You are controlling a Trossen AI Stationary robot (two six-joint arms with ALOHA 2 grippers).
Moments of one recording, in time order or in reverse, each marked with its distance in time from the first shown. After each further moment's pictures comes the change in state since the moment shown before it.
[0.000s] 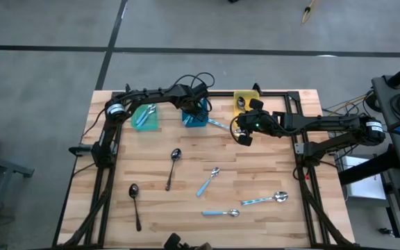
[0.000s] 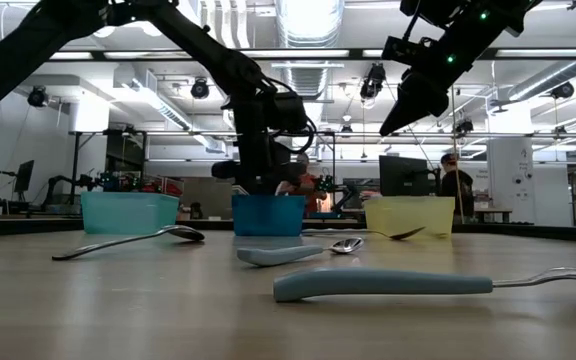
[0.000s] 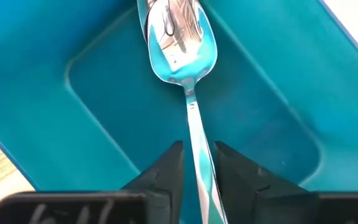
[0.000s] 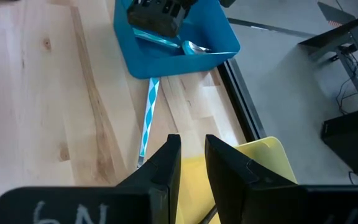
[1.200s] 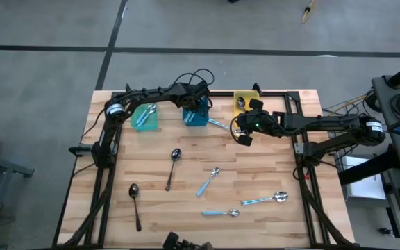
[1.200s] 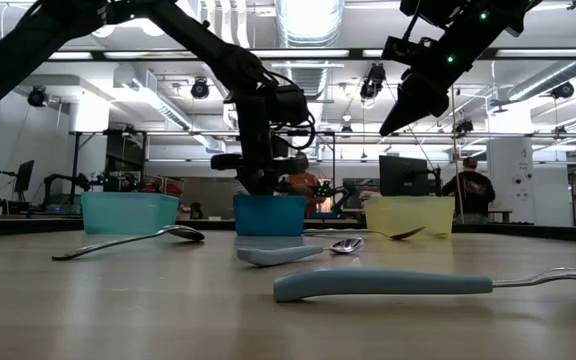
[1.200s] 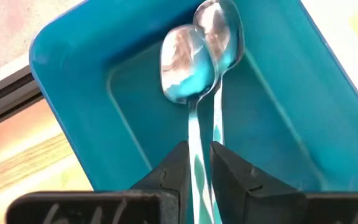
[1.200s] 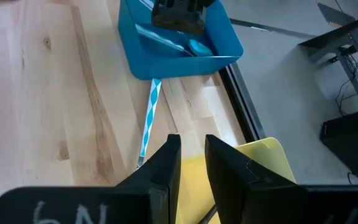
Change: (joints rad) left arm -0.002 -0.006 0.034 -0.002 -0.103 -0.114; right arm 0.000 0.000 0.000 0.000 0.000 -0.007
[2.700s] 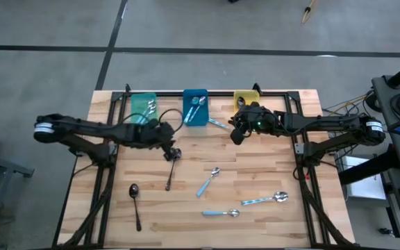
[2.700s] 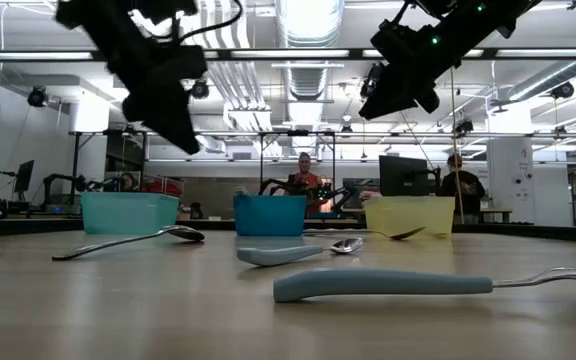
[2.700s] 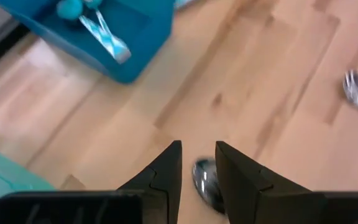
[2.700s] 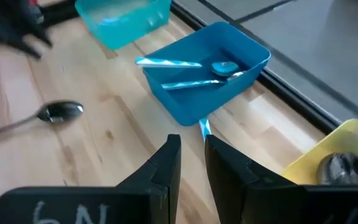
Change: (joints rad) left arm -0.477 -0.857 -0.858 0.286 -0.078 0.086; right arm 0.005 0.001 0.001 0.144 -0.115 0.501
